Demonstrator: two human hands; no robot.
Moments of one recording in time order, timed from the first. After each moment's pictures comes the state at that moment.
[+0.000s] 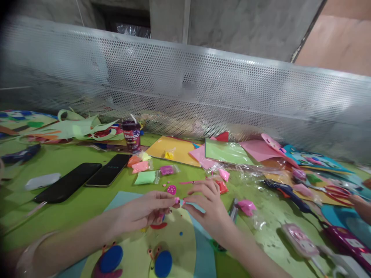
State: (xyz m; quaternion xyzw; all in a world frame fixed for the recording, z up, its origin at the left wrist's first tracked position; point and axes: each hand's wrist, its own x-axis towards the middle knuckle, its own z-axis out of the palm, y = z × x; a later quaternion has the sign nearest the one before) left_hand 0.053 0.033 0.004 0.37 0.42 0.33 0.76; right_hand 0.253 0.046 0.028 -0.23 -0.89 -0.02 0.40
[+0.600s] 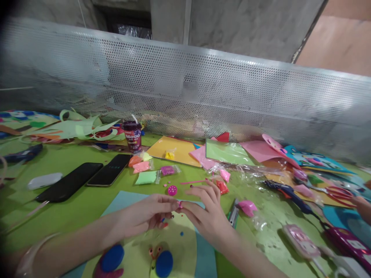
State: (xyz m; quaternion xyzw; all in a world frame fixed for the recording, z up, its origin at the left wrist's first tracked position) left_hand 0.057 0.027 0.000 0.37 0.39 0.33 0.77; right_hand 0.248 0.036 0.021 -0.23 -0.87 -0.13 0.41
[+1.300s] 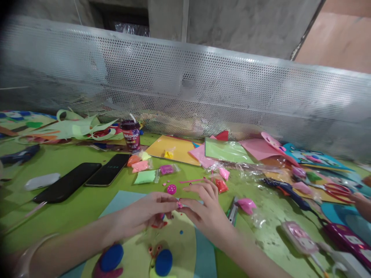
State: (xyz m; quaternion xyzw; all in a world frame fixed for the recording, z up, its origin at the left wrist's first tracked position) left_hand 0.056 0.025 0.001 0.44 0.43 0.32 0.72; right_hand 0.252 0.040 0.018 -0.24 -0.89 -0.08 0.38
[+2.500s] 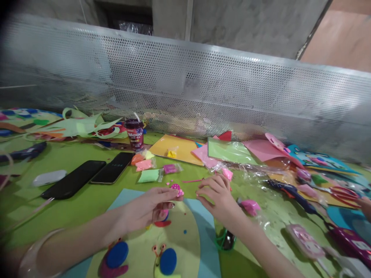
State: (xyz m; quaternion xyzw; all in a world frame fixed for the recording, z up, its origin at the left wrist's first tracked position) left_hand 0.054 0.027 0.015 0.32 0.44 0.38 0.75; right_hand 0.273 0.068 0.026 -0.26 -0.91 -0.08 0.32
